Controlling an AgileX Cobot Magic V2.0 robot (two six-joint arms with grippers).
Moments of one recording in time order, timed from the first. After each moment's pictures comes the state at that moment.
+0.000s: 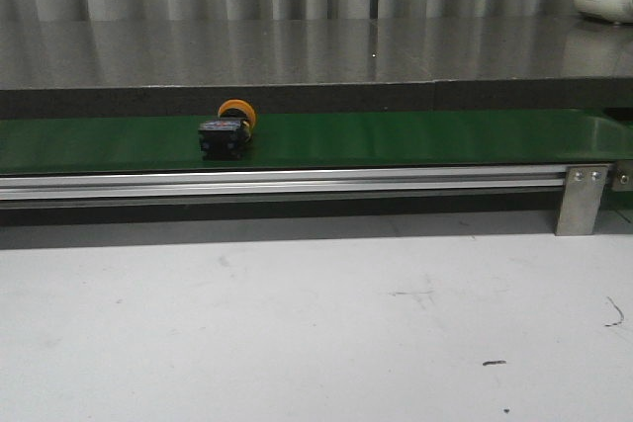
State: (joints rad) left arm 0.02 0.05 -0.32 -0.15 0.42 0.18; right arm 0.14 0.51 -0.54 0.13 0.26 -0.07
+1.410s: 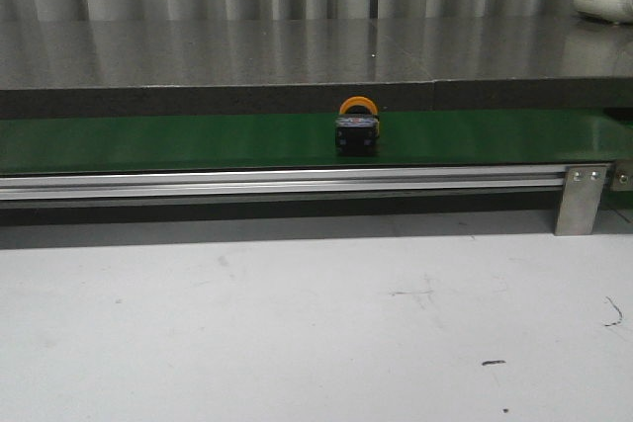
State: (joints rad) left arm 0.02 0.05 -0.32 -0.15 0.42 0.18; right arm 0.14 0.70 -0.64 0.13 0.28 -0.07
